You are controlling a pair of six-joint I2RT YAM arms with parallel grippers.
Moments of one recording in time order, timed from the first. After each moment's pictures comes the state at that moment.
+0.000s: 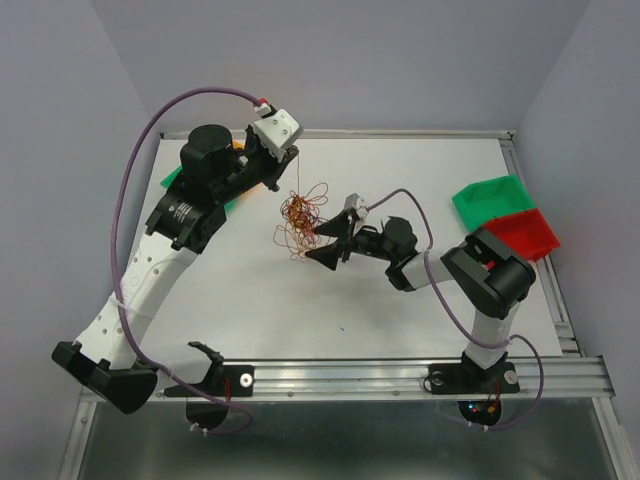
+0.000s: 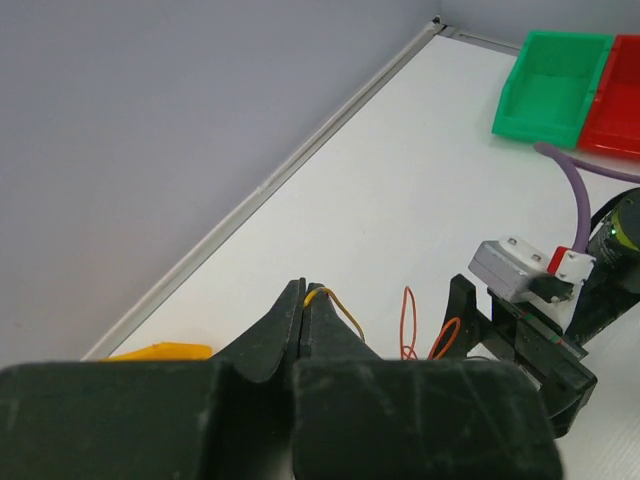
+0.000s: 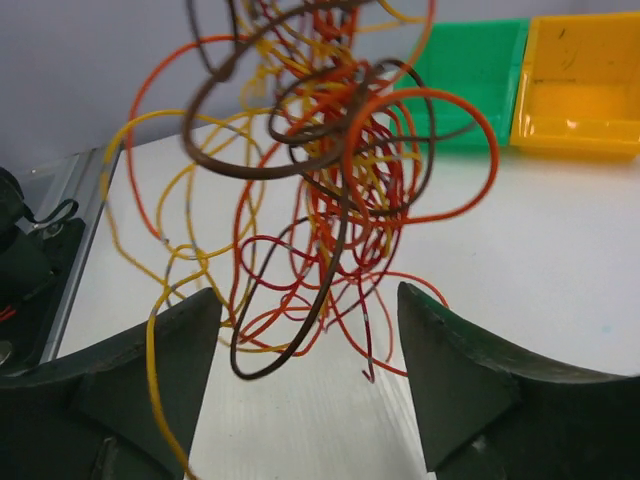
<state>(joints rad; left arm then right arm) -0.53 1.19 1.49 -0.41 0.24 0.30 0.66 1.85 0.71 1.29 -0.64 0.26</state>
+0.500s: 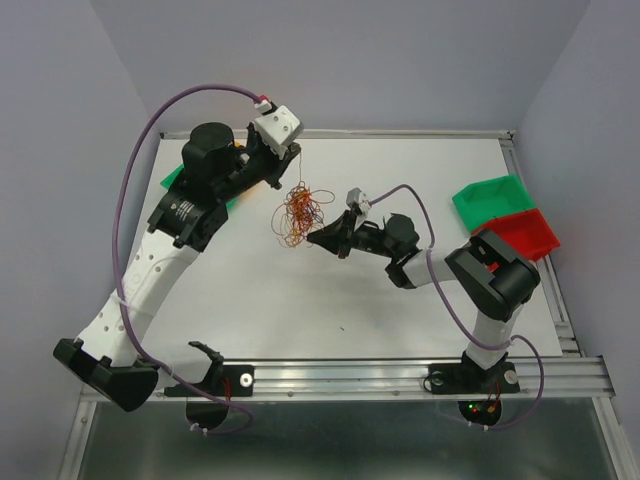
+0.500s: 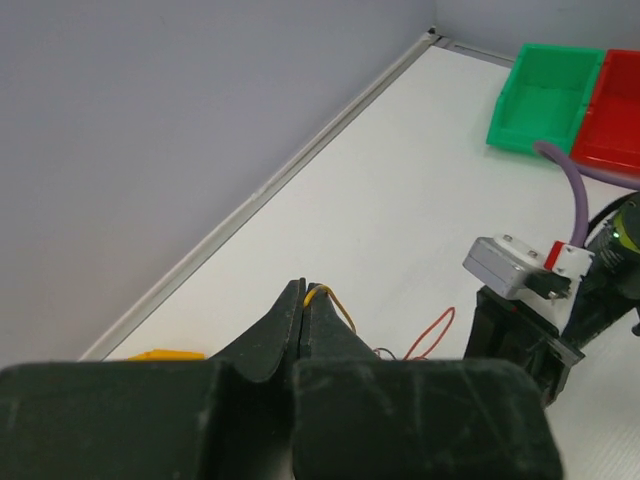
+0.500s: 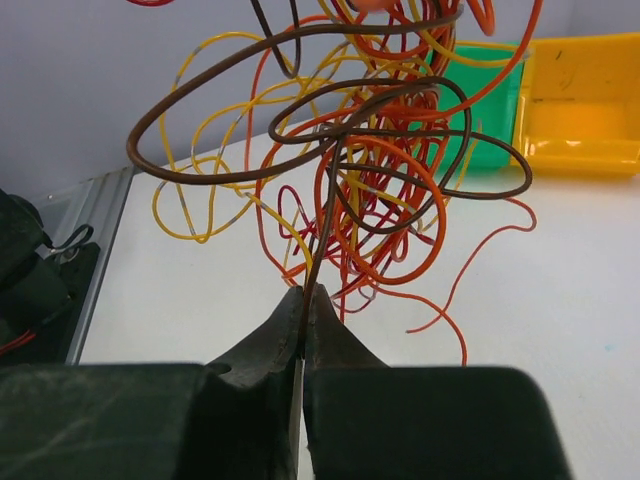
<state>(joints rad) -0.53 1.21 1.49 -0.39 0.26 0.27 0.66 1.82 0.73 1.29 -0.64 0.31</state>
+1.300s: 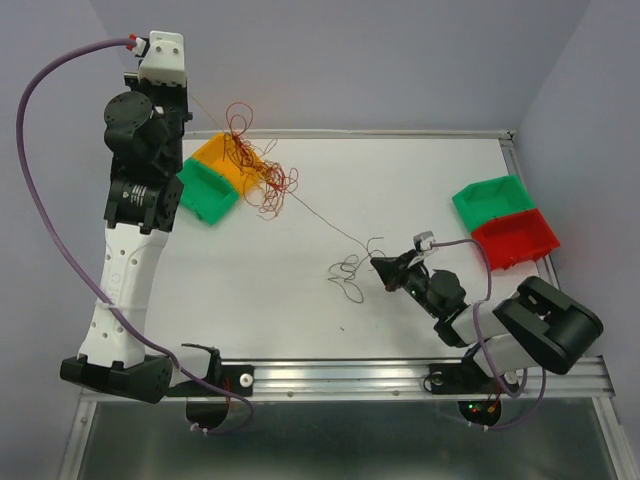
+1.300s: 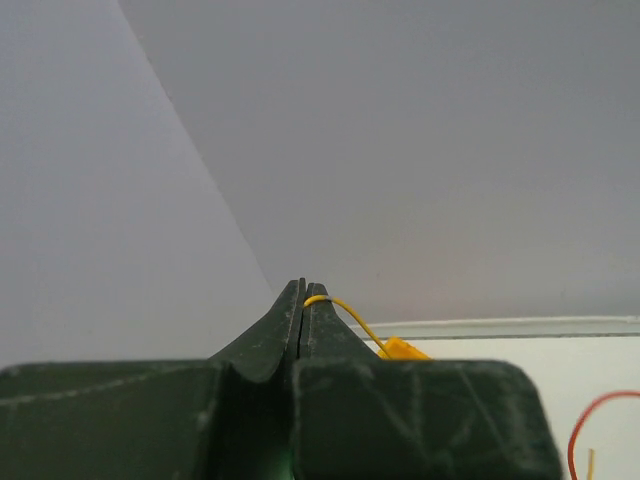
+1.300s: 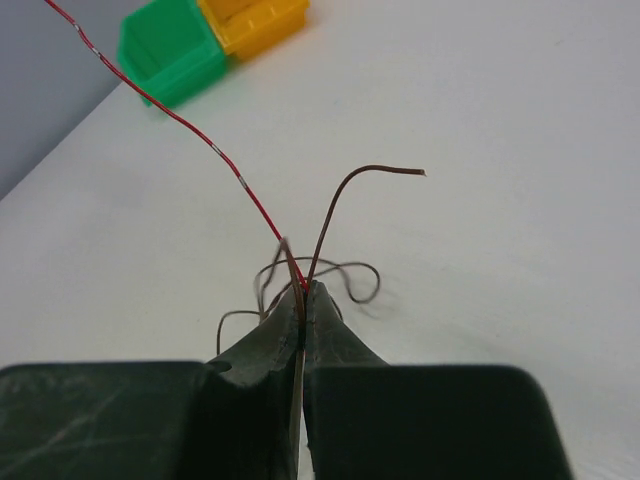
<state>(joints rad) -0.21 1.25 1.69 -0.20 -0.32 0.32 0.66 1.46 0.12 1.31 0.01 0.40</state>
